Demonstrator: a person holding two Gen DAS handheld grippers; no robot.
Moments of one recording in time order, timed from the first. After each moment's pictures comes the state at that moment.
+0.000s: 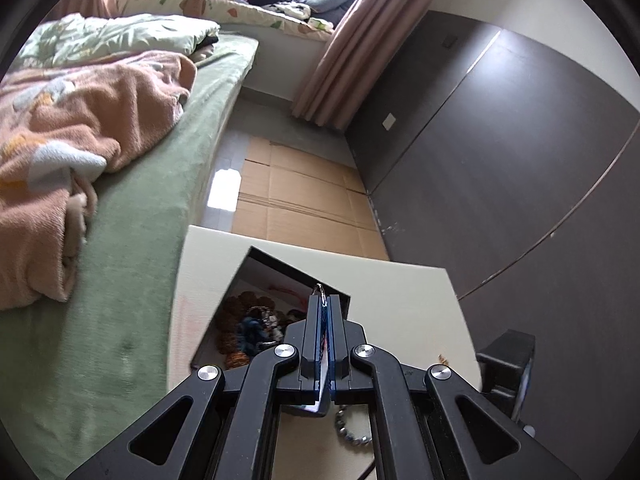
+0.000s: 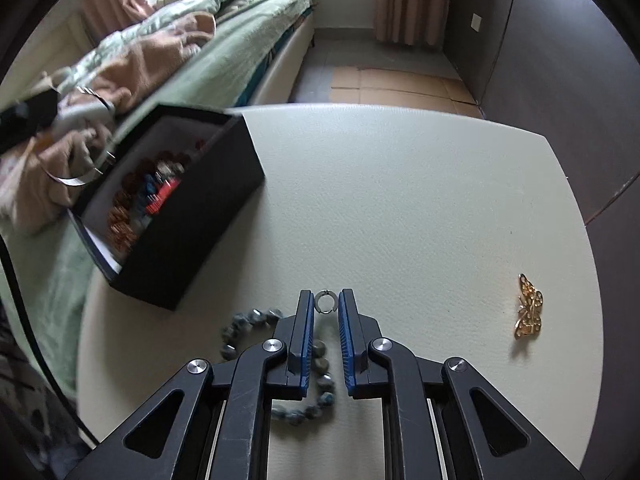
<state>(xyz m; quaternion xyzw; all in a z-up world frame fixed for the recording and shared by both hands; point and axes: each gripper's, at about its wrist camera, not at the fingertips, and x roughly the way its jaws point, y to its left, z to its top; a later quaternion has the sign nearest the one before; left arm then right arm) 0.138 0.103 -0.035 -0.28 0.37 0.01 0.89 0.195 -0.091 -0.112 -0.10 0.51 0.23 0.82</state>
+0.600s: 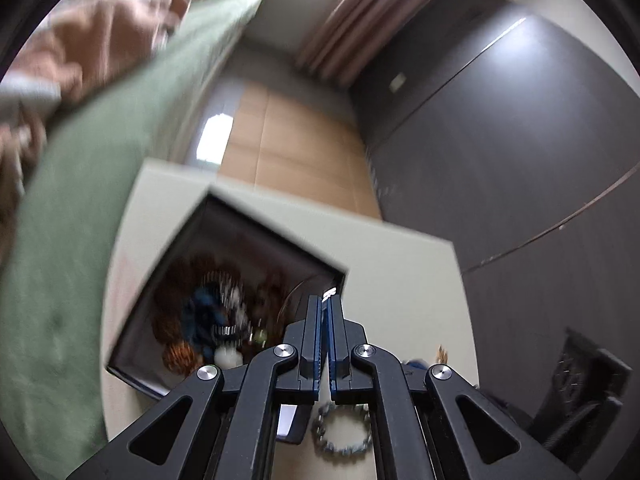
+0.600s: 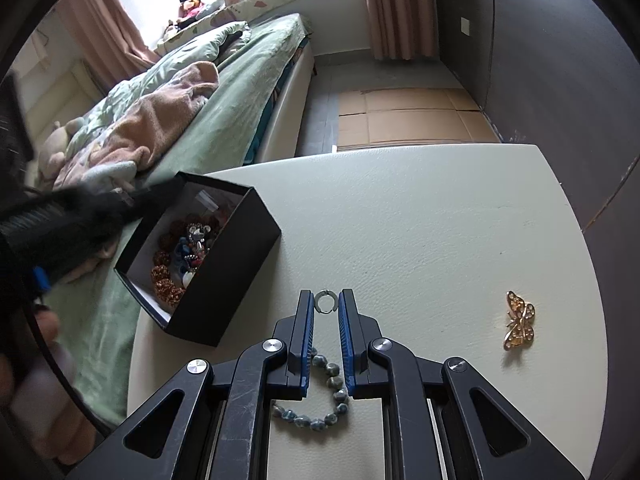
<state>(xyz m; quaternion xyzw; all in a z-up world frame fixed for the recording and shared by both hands) 0.184 0.091 -0.090 -0.33 0.45 -0.01 0.83 0.208 -0.100 -0.088 -0.04 0.49 0.25 0.84</state>
